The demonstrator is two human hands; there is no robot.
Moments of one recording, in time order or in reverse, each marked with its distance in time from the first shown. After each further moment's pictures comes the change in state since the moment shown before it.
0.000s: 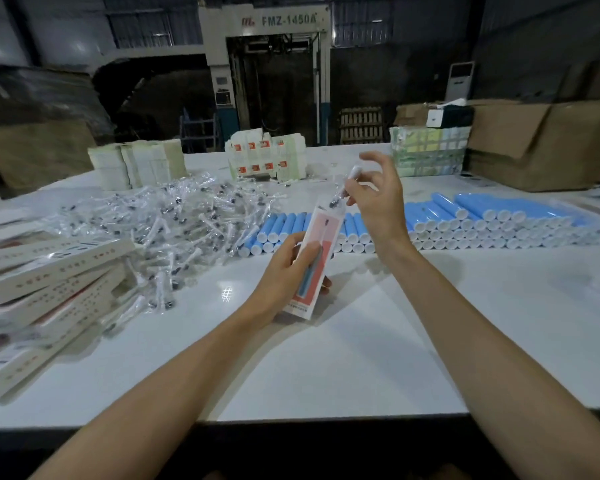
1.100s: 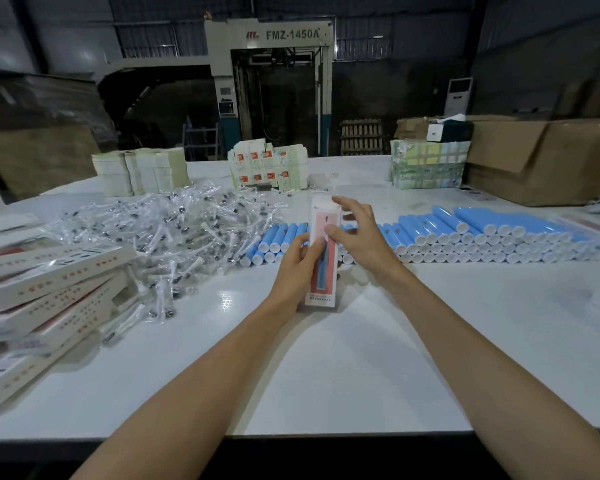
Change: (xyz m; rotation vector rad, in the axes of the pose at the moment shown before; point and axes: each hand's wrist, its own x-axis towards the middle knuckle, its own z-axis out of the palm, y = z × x) left_hand 0.041 -0.013 0.019 -0.125 0.178 -0.061; right_hand -0.010 0.035 0.001 -0.317 -0.325 0.087
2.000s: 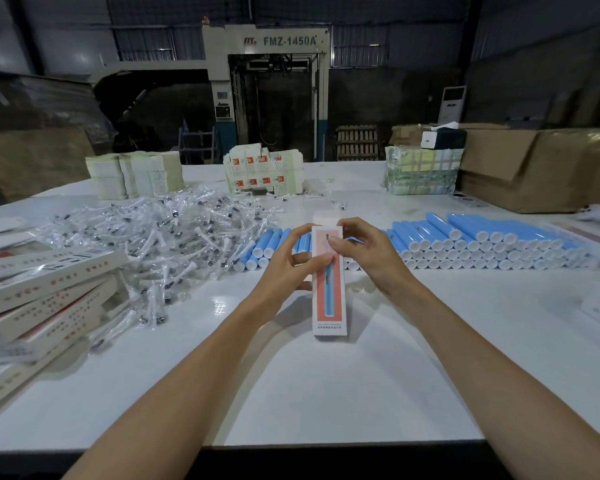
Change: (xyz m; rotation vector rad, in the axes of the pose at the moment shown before) left_hand -0.006 0.021 -0.016 0.029 -0.224 0.113; right_hand -0.018 0.008 -0.020 0.356 -0.100 0.005
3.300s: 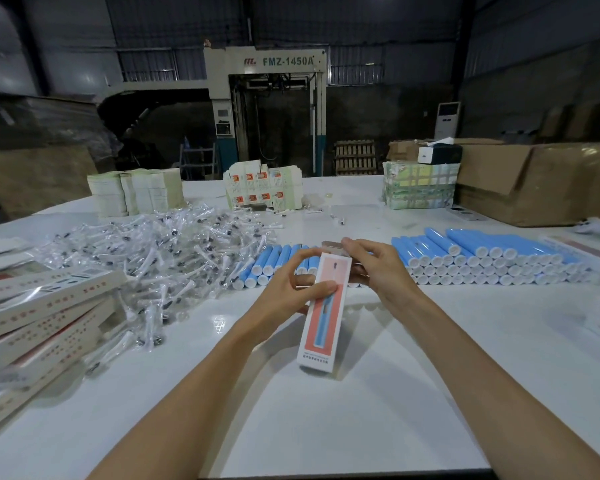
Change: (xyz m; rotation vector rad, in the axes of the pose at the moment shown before) left_hand 0.001 0.000 -0.006 0.135 -0.053 -0.041; right_hand -0.001 -0.013 -0.001 0.150 0.104 0.208
